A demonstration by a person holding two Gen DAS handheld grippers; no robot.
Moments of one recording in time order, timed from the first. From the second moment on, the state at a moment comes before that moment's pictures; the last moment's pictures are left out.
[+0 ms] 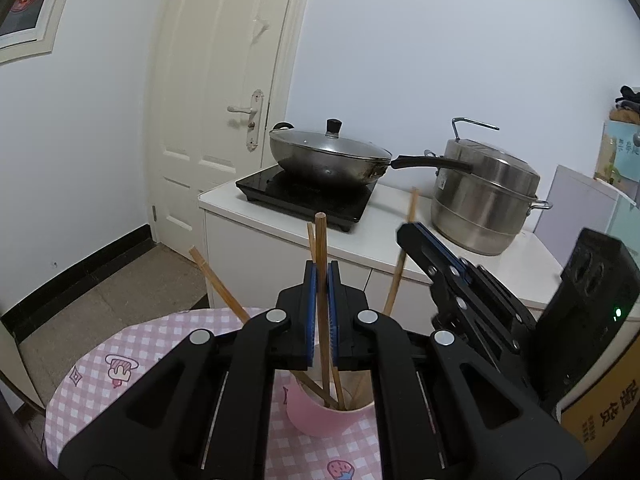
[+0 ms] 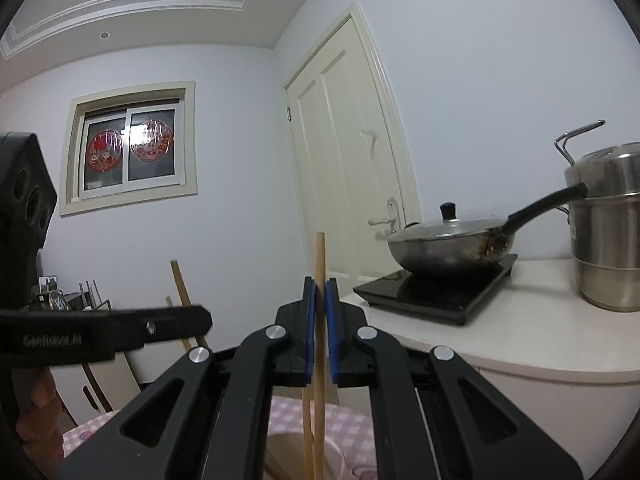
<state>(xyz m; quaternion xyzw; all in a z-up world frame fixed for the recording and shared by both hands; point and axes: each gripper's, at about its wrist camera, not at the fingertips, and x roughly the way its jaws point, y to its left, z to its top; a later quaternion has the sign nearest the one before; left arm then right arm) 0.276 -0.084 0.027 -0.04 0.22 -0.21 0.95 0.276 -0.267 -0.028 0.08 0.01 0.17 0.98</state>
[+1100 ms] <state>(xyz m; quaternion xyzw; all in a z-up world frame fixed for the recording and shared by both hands) 0.228 -0.072 0.035 -0.01 0.25 -0.25 0.93 0.205 -0.268 -0.040 0.11 0.08 0.15 0.98</state>
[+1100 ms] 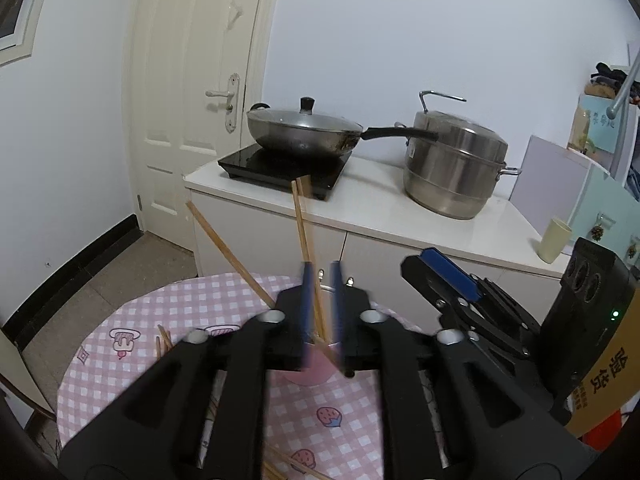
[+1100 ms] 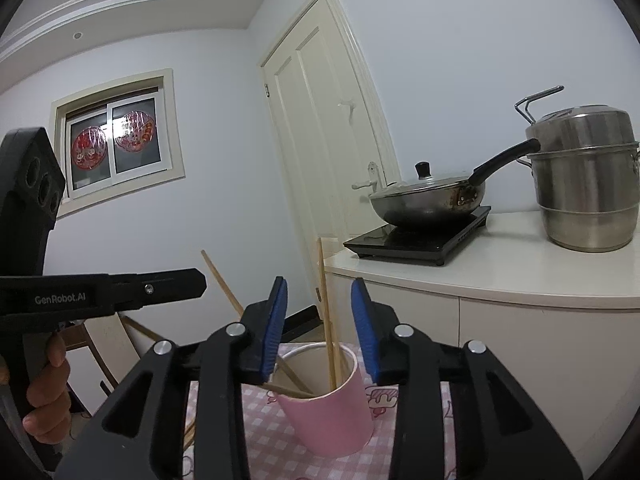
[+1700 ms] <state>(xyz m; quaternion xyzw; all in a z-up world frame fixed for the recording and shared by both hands) 0.179 0.010 0.035 -0.01 0.21 -0.20 0.96 0.170 -0.231 -0.056 0.07 0.14 0.18 0.97</state>
